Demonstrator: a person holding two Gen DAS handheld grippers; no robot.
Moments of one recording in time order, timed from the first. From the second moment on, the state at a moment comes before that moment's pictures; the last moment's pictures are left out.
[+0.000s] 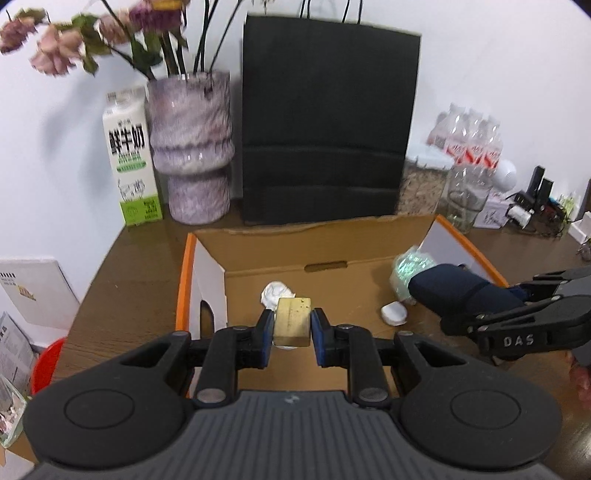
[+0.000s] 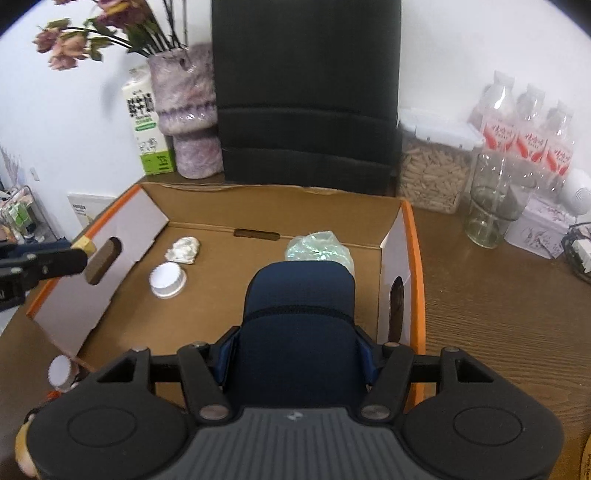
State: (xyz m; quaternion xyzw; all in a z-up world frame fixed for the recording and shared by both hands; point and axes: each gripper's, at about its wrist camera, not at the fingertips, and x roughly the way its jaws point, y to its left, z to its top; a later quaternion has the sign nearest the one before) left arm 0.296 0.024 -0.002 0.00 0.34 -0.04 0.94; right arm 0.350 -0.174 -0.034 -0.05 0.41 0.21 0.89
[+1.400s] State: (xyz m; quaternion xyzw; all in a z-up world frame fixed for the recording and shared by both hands) left arm 0.305 0.017 -0.032 0.06 0.32 -0.02 0.94; right arm 0.339 -0.161 -0.037 -0.12 0.34 0.17 0.91
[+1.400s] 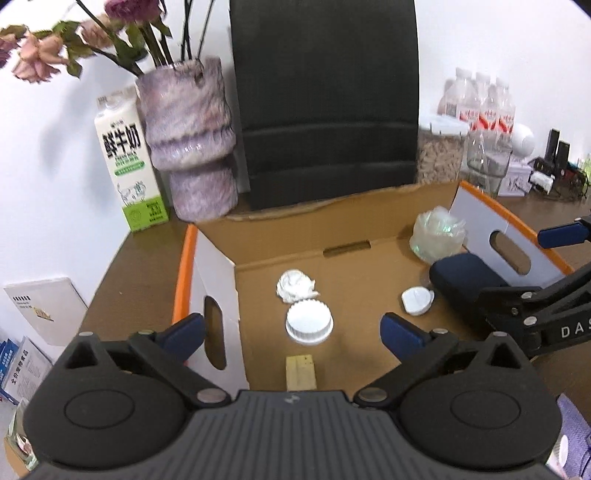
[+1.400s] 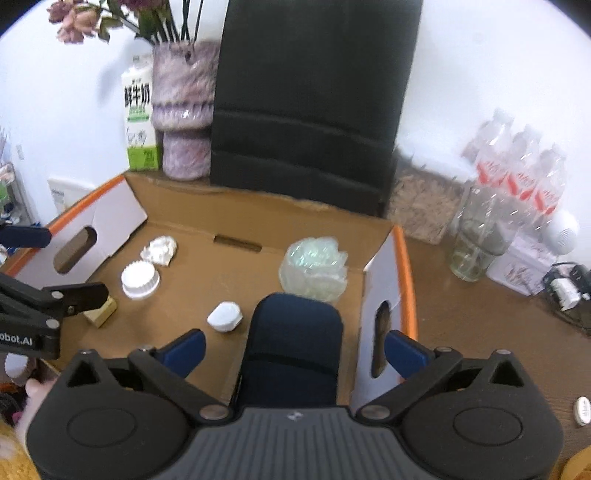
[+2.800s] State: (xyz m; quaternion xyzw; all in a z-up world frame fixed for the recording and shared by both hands) left arm 0.123 0.047 0.017 0.03 0.20 0.03 0.98; right arm 0.149 -0.219 0.013 -0.10 0.23 0.20 0.95
